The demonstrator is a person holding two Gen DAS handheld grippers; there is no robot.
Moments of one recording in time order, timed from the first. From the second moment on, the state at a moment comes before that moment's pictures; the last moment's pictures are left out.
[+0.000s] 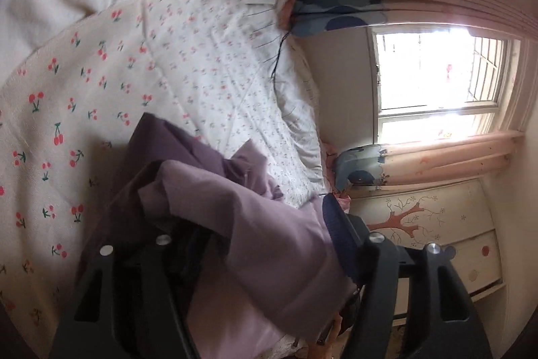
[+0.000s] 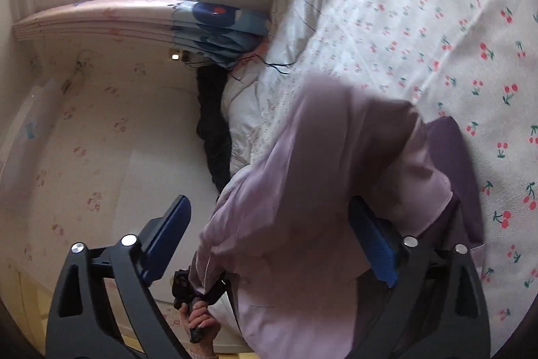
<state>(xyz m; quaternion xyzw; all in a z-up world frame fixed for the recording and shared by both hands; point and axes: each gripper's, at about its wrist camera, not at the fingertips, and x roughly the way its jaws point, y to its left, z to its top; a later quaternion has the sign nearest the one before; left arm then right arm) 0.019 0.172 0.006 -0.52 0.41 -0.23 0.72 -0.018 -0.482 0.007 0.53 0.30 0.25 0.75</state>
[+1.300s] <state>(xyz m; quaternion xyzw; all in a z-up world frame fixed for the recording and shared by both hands) 0.159 -0.053 -0.055 -0.05 0.53 -0.17 0.83 0.141 -0.287 -0.012 0.06 0.46 0.11 0.88</state>
